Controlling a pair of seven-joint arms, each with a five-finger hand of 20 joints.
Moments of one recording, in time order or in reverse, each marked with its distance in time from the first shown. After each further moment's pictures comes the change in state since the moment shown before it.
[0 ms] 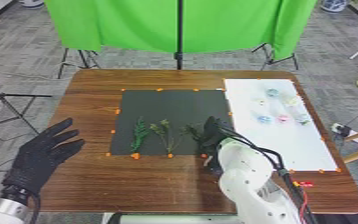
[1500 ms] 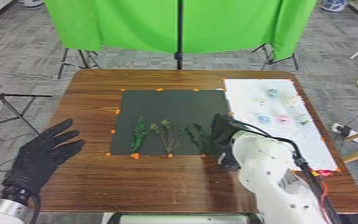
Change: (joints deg) left arm 0.1 -0.3 -0.1 0.0 0.1 -0.1 -0.3; right arm 2.5 7.5 2.9 -3.2 4.4 -10.5 -3.4
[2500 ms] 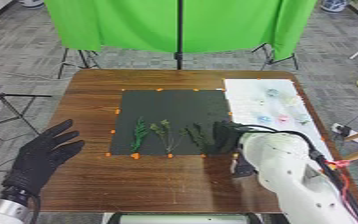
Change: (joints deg) left arm 0.1 0.1 -0.1 0.0 0.0 0.0 0.0; right arm 2.1 8.5 -0.8 -3.7 8.4 -11.8 -4.0
